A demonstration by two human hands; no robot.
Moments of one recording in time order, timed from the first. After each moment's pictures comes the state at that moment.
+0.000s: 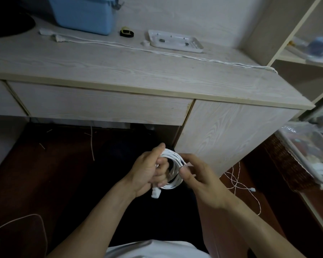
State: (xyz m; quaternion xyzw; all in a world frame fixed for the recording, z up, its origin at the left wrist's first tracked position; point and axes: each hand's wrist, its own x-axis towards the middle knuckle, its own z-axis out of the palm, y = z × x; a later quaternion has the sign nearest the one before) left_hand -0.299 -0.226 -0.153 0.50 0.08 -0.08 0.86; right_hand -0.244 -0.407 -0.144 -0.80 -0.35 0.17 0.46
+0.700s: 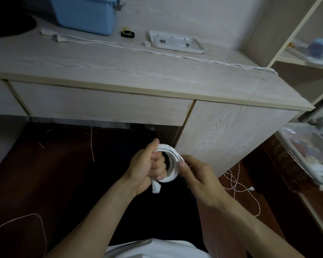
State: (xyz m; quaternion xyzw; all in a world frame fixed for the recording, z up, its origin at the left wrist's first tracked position) left_hand -0.293 -0.222 -0.153 0.42 0.13 -0.03 0.90; right_hand -0.246 -0.401 -0.148 -0.82 -0.34 0.10 0.44
